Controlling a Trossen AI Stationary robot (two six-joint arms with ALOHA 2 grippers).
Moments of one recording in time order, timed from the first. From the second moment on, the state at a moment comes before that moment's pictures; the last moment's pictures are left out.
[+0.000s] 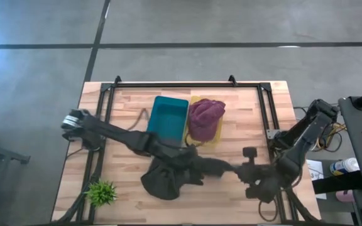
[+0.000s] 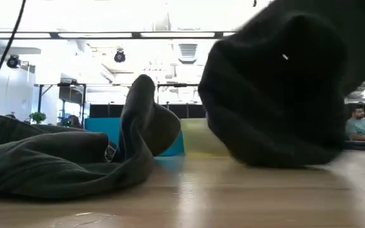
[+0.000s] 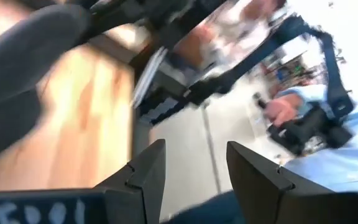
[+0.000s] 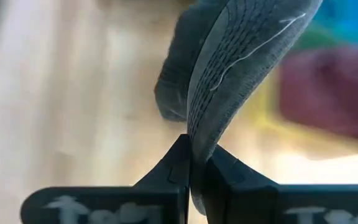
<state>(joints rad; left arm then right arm) -0.29 1.68 1.48 -0.05 0.24 -0.81 0.86 1.40 1.20 -1.09 0.56 0.71</state>
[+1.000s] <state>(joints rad) -0.29 2.04 1.56 -0.06 0.09 -0.69 1.03 1.82 1.56 -1.56 0.92 -0.05</state>
